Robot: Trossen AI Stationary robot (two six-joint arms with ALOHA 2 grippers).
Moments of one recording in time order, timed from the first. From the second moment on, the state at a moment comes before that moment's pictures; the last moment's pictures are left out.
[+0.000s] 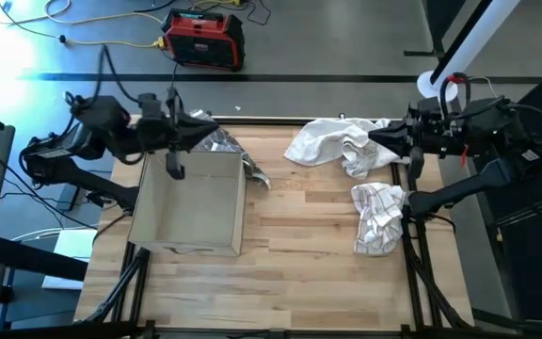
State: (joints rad) left arm -0.07 1.06 1.51 -0.35 -0.25 0.04; right arm 0.13 1.04 1.71 -0.87 0.30 0.39
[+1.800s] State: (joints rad) left arm 0.50 1.47 1.52 -1.38 0.00 0.38; right arm 0.13 1.12 1.71 -1.06 0.26 0.24
